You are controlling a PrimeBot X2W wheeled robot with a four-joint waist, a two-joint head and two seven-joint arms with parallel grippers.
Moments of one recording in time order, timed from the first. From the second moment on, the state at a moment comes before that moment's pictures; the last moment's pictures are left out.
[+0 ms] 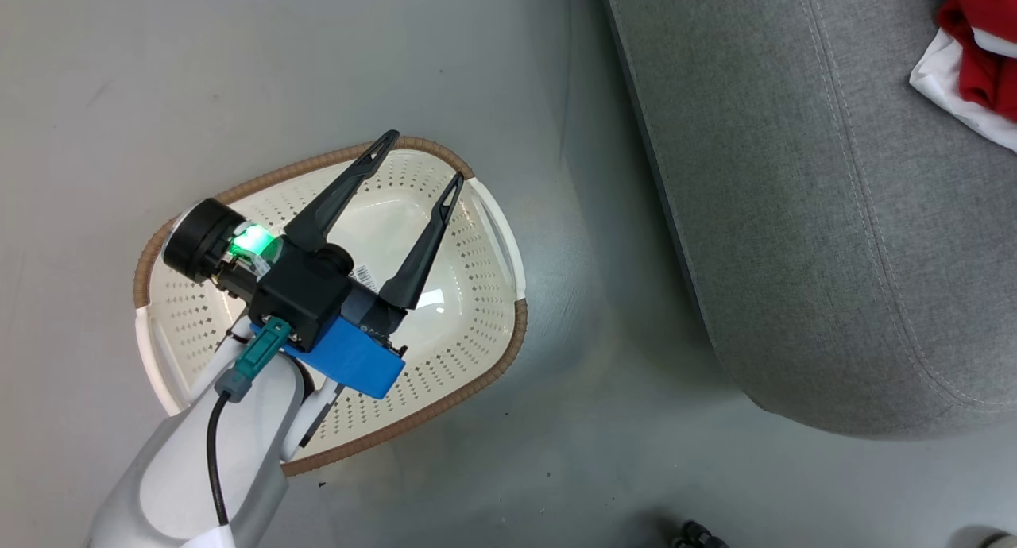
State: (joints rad) left arm -0.55 0.34 -0.57 0.20 -0.24 -0.13 -0.26; right arm -0.96 -0.41 -0.50 0.66 0.10 0.13 -0.09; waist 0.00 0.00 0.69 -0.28
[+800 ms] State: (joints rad) left arm -0.55 0.31 -0.57 0.23 -0.24 -0.13 -0.26; right arm -1.00 -0.42 -0.48 0.87 0.06 0.13 -0.19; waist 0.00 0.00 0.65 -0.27
